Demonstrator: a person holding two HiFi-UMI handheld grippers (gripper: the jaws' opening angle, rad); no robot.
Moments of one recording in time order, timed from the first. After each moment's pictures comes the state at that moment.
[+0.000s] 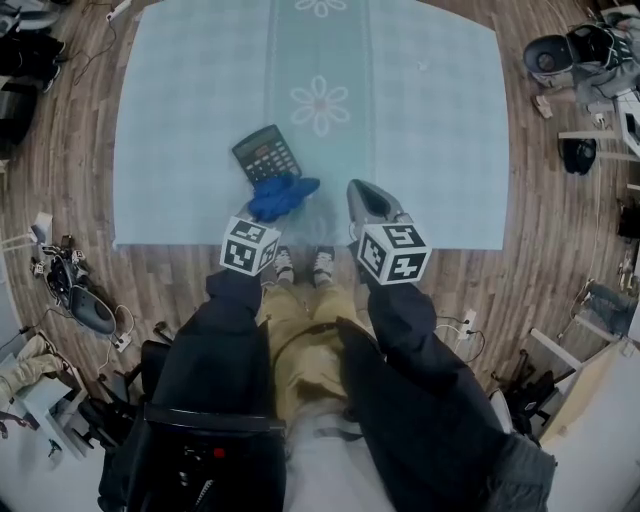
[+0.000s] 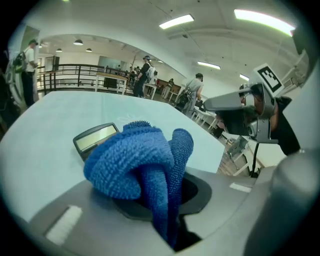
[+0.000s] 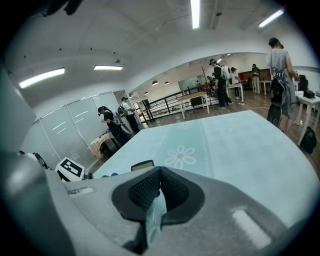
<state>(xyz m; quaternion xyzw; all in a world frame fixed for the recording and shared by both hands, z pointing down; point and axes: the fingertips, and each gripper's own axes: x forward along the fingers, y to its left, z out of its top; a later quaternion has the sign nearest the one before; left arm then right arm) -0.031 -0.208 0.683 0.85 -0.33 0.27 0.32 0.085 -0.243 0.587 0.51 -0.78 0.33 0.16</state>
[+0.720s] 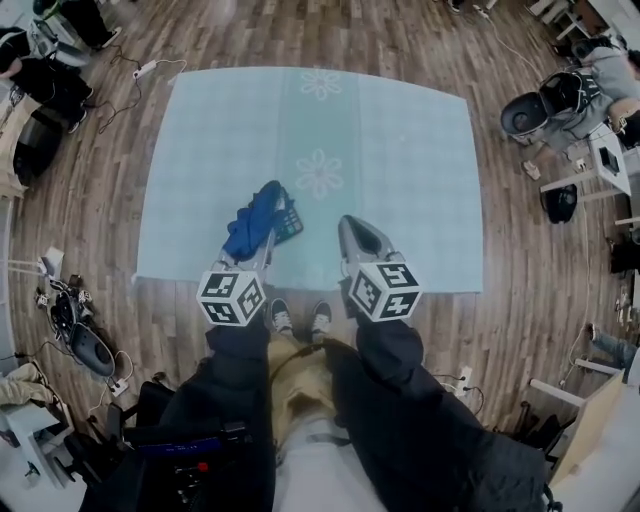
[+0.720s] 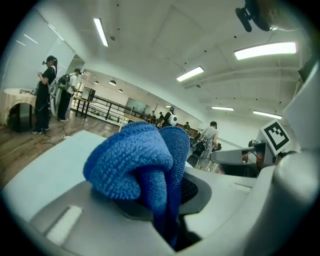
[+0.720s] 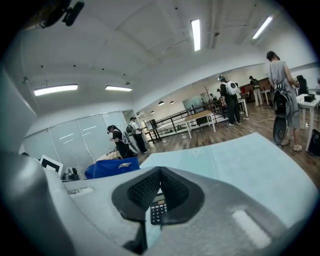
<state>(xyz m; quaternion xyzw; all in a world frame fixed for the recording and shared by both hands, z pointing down) -0.080 -0.241 0.484 0.83 -0.50 0.04 0.26 0.068 -0.243 0.460 0.52 -0.81 0.27 0.06</state>
